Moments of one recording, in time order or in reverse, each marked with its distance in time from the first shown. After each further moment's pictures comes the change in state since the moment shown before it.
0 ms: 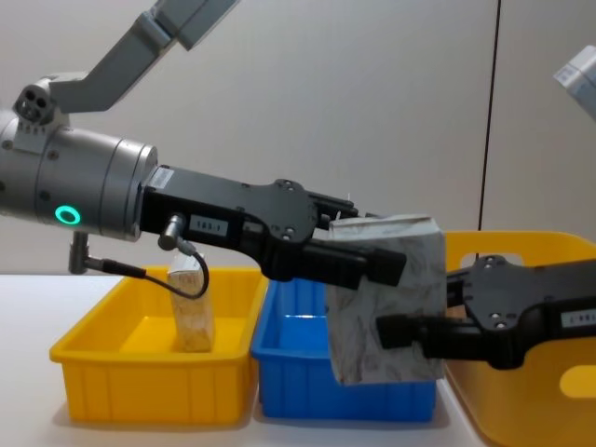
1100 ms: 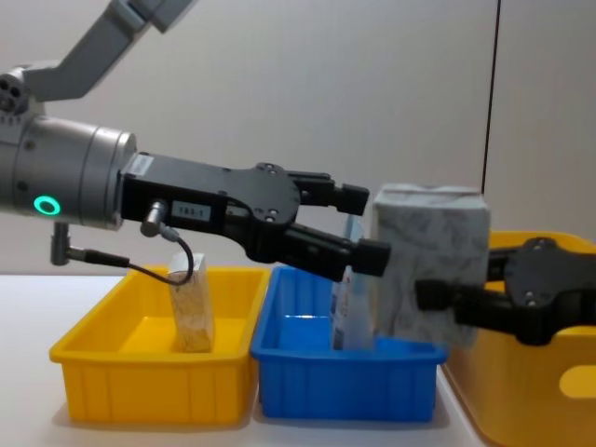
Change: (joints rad) left arm 0.021 0.029 -0.020 -0.036 -0.026 -0.010 0.028; right arm -0.126 0.033 0.081 -0.082 0.036 -0.072 -0.187
